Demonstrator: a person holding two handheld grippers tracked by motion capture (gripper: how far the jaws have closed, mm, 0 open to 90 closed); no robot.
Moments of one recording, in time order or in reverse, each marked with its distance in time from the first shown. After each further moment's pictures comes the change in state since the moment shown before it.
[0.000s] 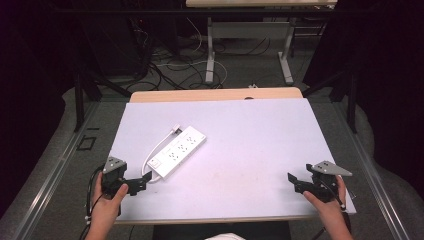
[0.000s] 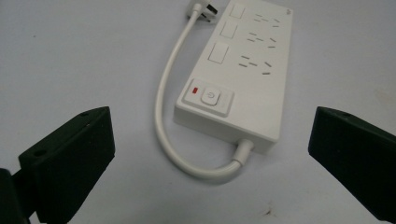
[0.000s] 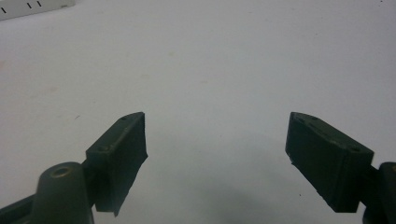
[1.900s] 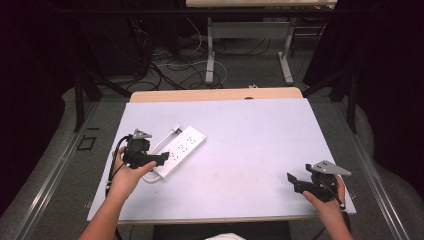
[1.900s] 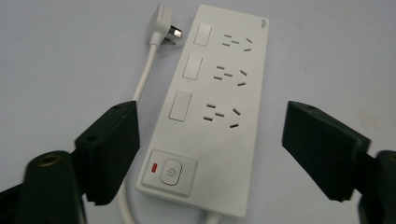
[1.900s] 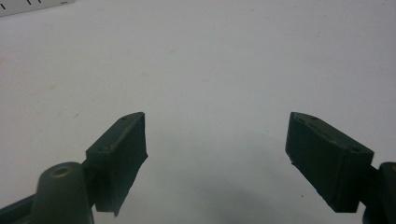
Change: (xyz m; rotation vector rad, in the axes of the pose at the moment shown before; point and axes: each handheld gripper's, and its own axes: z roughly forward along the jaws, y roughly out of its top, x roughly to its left) left arm -0.038 0.081 0.040 0.178 -0.039 0.133; right arm 0.001 0.000 0.001 0.012 0.001 -0.002
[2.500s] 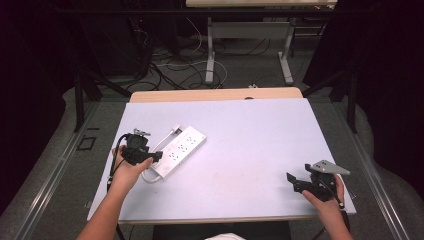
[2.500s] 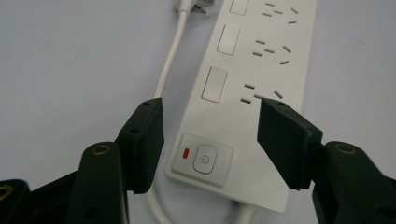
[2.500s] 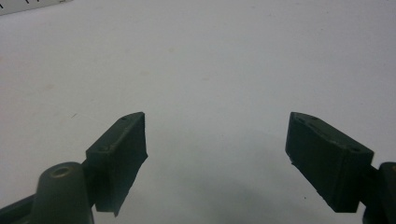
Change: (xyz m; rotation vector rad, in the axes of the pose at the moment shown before) left arm 0.017 0.002 0.014 0.111 0.046 -0.029; right arm -0.001 -0.001 0.004 0.003 0.006 0.003
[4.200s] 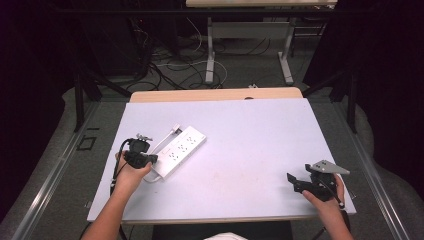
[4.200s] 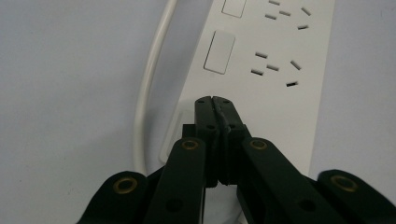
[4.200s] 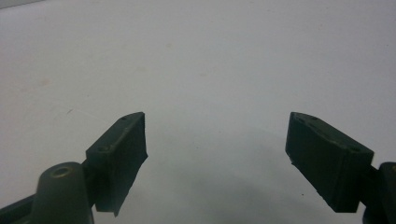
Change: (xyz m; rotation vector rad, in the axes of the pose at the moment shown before) left arm 0.005 -0.011 0.020 0.077 -0.012 -0.028; right arm -0.001 -0.001 0.001 0.013 -0.001 0.004
